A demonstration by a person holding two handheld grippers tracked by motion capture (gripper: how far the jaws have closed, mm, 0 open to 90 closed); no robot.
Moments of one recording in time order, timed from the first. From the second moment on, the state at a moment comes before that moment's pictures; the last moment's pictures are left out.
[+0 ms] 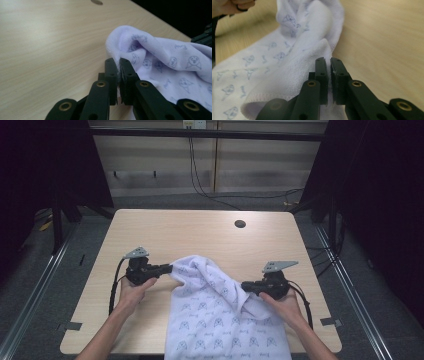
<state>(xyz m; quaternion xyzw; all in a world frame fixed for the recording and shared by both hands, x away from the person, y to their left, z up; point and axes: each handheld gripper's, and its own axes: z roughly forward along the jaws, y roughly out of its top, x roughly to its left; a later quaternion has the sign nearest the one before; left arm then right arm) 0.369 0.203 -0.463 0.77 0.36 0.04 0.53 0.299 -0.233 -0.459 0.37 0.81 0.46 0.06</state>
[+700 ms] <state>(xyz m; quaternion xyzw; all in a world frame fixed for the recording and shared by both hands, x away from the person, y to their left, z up) 0.396 0.207 -0.374 0.75 0.33 0.13 0.56 0.351 -0.280 -0.367 0.40 0.74 0.51 0.18</state>
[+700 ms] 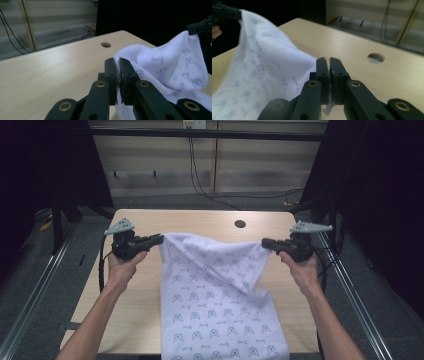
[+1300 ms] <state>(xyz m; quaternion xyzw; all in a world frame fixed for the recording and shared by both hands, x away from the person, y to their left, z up) 0.394 0.191 -0.445 0.79 0.36 0.07 0.48 0.371 -0.287 -0.415 0.44 0.76 0.45 0.18</state>
